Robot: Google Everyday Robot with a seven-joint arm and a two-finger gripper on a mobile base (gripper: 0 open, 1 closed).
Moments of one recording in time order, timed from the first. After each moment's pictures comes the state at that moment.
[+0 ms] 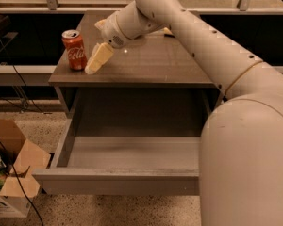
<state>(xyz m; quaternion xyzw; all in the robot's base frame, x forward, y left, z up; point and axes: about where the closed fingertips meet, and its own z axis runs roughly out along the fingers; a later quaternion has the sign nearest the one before) 0.721 0.142 0.894 -0.65 0.61 0.21 0.41</state>
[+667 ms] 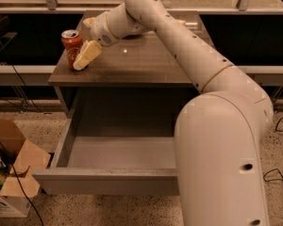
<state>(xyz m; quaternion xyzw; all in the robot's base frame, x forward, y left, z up) 0.754 0.179 0.892 -0.64 0.58 0.24 0.44</state>
